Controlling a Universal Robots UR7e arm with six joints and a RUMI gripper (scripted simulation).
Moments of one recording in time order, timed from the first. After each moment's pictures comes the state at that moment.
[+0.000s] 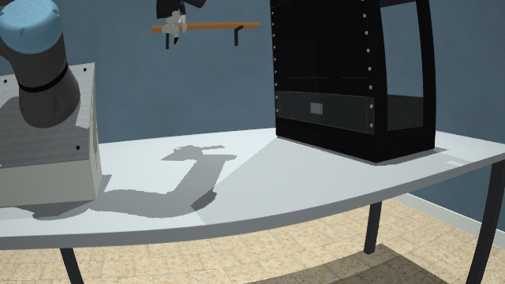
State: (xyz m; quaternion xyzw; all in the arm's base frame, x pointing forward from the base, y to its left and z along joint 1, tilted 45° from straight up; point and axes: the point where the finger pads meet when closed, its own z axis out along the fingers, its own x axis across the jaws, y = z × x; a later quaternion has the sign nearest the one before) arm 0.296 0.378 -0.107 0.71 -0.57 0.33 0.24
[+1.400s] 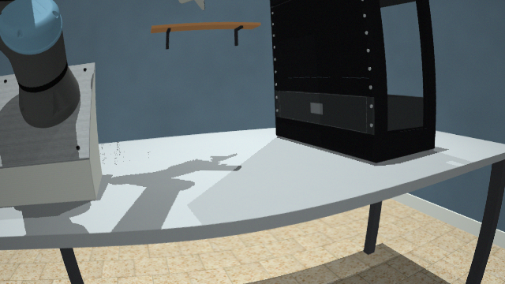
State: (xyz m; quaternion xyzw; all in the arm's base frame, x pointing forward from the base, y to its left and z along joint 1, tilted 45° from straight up) arm 0.357 0.337 0.083 0.60 -0.69 0.30 -0.27
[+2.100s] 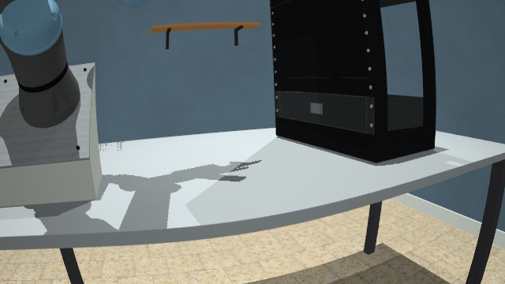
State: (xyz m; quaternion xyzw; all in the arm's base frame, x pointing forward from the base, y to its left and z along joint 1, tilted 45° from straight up) arm 0.386 0.318 0.172 0.48 -0.68 0.25 -0.49
